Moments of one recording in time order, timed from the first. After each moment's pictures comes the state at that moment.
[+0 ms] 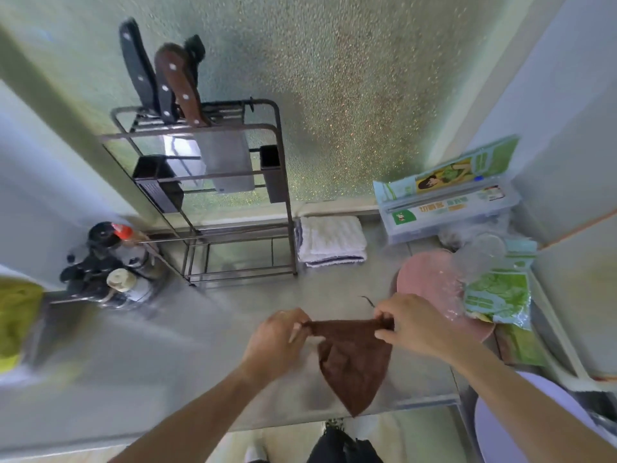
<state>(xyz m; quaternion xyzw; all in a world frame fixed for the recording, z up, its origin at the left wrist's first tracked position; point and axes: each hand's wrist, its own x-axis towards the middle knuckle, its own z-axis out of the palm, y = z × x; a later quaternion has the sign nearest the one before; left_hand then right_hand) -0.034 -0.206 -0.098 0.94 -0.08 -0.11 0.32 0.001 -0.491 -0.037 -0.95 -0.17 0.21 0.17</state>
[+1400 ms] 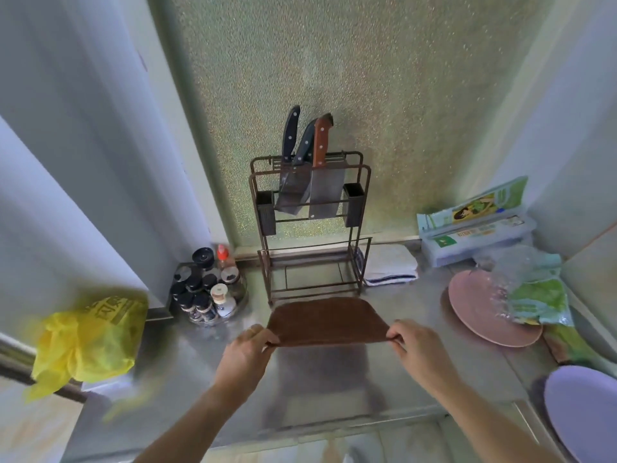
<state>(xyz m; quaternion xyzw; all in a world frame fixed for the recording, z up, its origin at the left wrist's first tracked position) -0.116 0.052 -0.053 0.95 -0.12 0.09 0.28 -0.106 -0.311 -0.064 -0.97 -0.06 -0.08 0.23</state>
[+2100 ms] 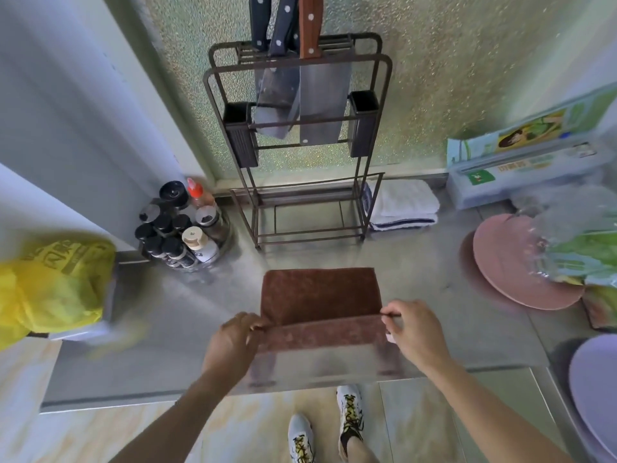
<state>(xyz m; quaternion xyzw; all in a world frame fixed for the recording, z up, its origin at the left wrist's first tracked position) -0.123 0.033 -0.151 0.96 0.02 -0.06 0.27 -0.089 -0.323 -0.163 -0.96 0.02 0.07 0.26</state>
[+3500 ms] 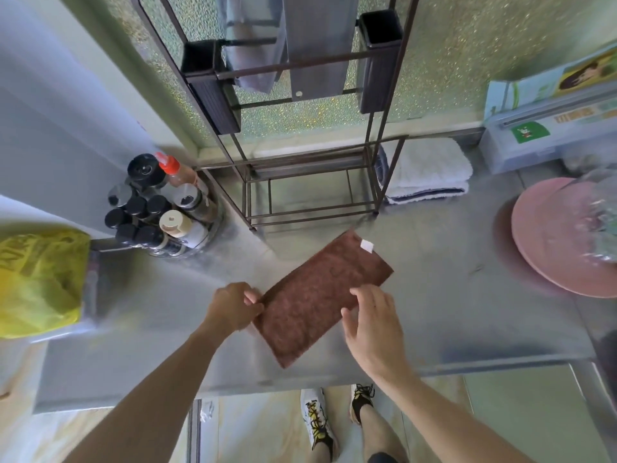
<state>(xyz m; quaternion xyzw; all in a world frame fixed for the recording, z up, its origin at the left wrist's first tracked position) -0.030 0.035 -0.181 0.91 0.19 -0.30 0.23 -0.090 -0.227 -0.206 -0.96 0.03 0.06 0.26</state>
